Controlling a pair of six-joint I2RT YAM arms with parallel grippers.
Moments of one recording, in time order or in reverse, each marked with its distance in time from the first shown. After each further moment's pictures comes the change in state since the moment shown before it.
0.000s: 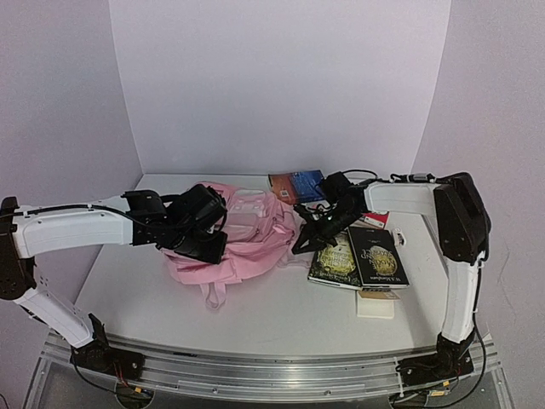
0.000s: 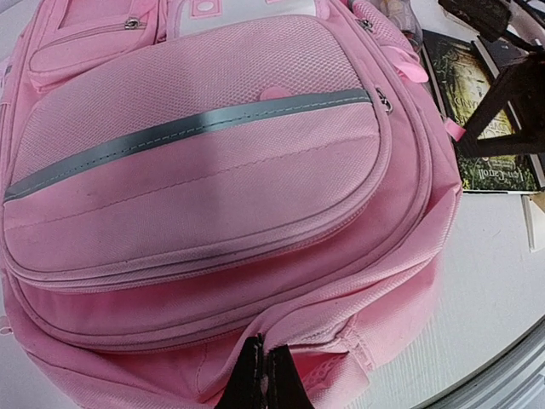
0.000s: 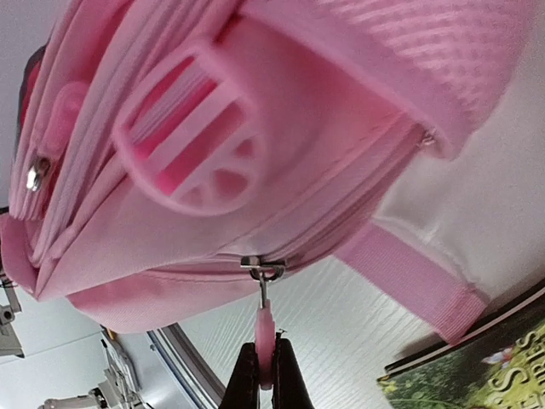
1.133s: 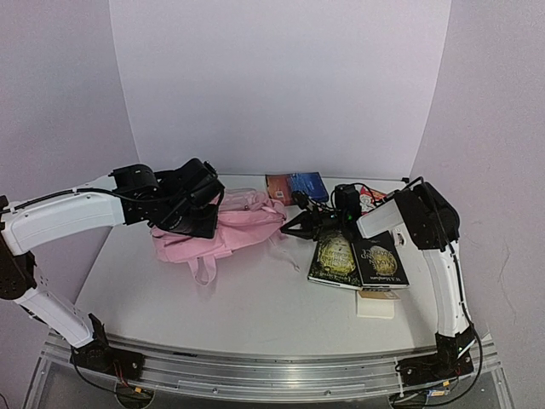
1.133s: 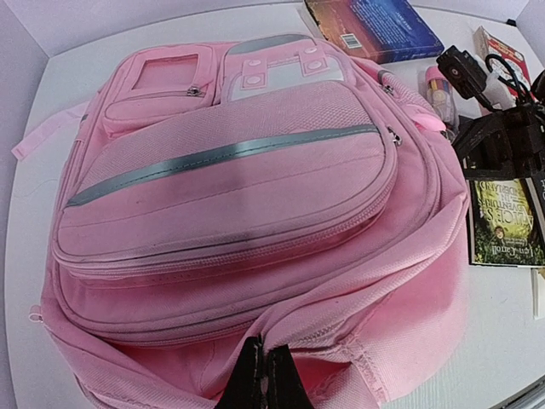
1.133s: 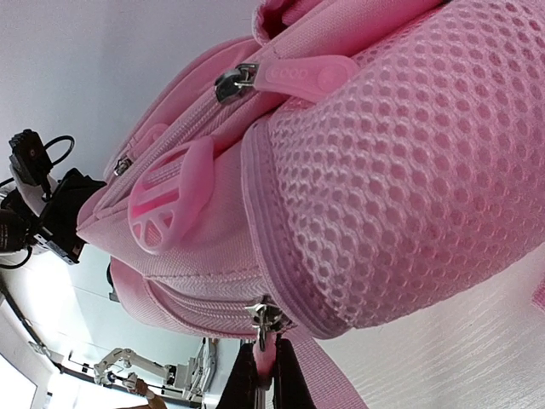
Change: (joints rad) left arm 0.002 0.002 0.194 -0.188 -0.206 -0.059; right arm -0.121 0.319 -0.105 1.341 -0.597 0.636
